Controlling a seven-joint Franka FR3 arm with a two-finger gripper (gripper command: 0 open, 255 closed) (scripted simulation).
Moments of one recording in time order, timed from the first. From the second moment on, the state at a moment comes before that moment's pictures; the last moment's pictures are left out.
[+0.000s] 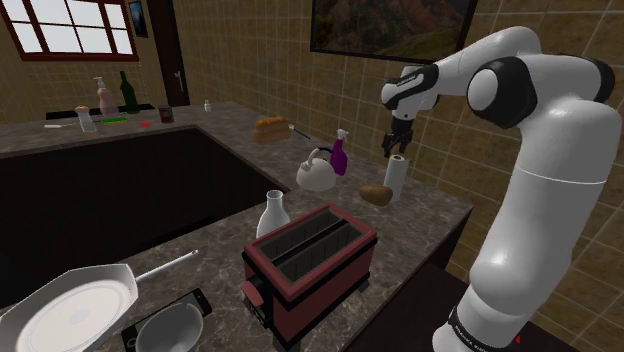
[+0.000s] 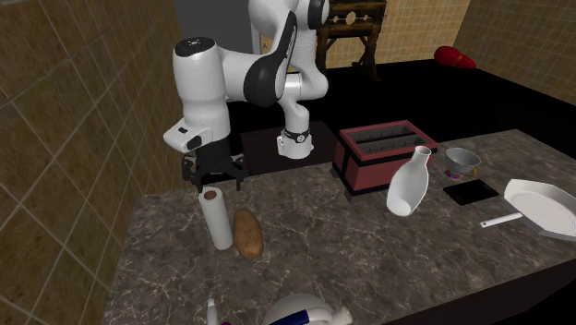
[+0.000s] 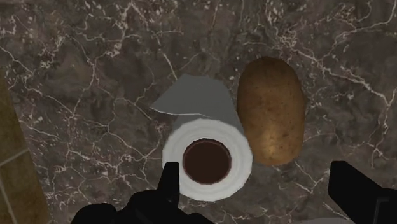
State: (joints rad) arm -0.18 0.14 -0.50 -1.87 0.05 2.04 -0.53
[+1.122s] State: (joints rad) arm -0.22 0.28 -0.50 -1.82 0.12 2.12 -0.60
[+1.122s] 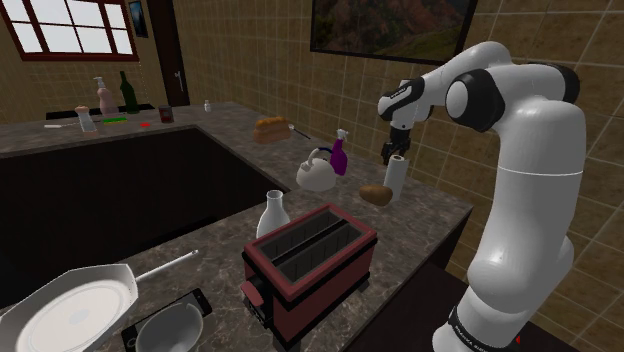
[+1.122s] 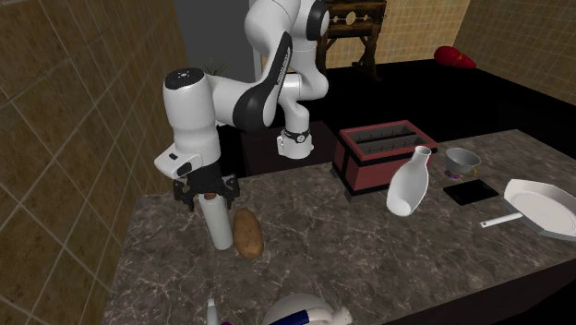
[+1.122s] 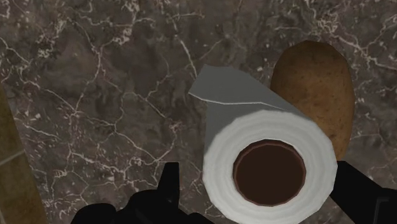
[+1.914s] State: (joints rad) arm -0.22 0.28 -0.50 -1.81 0.12 2.11 -0.60
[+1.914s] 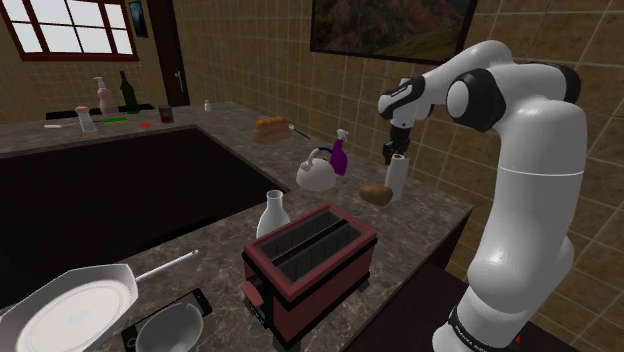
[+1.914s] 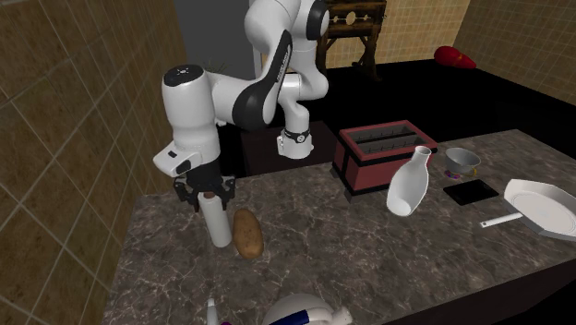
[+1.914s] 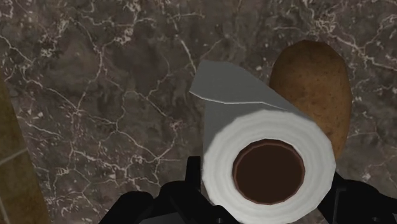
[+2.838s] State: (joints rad) arm -0.22 0.22 -0.52 -1.69 0.09 1.94 -0.58
